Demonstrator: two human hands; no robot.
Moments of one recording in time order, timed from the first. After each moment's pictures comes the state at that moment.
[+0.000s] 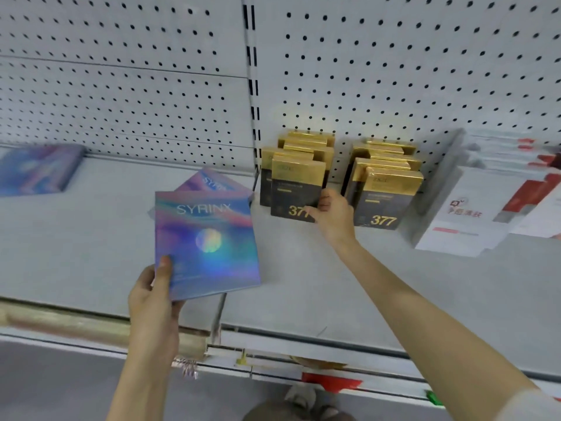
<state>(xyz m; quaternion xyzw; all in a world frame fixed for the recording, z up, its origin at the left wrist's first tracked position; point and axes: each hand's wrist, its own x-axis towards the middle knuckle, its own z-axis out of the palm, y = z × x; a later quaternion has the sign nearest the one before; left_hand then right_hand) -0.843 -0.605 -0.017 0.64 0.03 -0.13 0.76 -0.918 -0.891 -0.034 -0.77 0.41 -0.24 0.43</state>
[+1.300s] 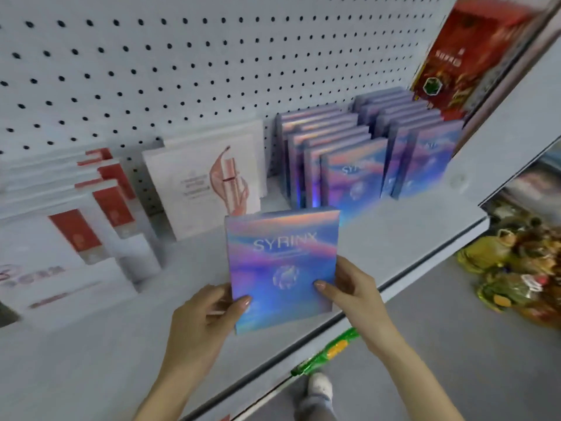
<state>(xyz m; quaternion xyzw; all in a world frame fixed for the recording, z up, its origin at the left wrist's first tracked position) -1.233 -0.977 -0.015 0.66 -0.46 -0.37 0.46 -1.459 -1.043 -0.006 -0.59 0.48 -0.40 0.52</state>
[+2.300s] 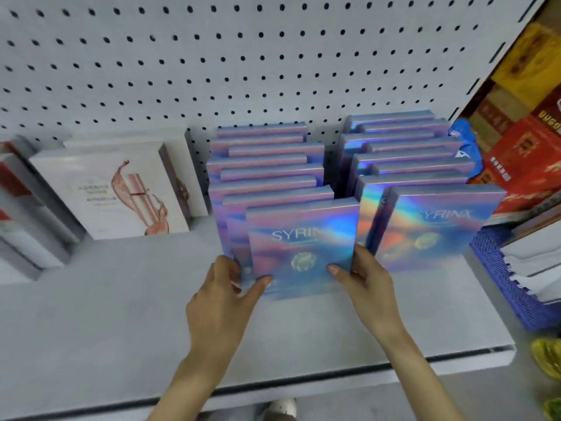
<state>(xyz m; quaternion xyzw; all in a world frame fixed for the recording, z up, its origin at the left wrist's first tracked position) -1.441 -1.148 -0.016 0.88 -0.33 -0.10 0.33 -1.620 -1.278 -0.032 -0.68 0.44 -0.34 0.48</state>
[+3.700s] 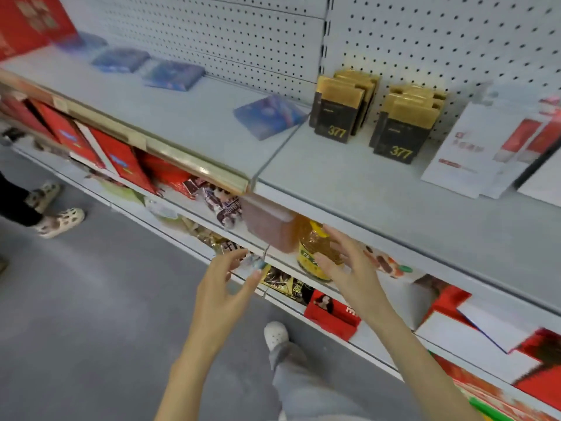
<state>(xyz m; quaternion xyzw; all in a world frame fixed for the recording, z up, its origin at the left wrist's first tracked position) -1.156 -0.488 -0.015 0.84 -0.12 -0.07 0.52 -1.218 -0.708 -0.013 -0.80 0.15 -0.08 0.57</state>
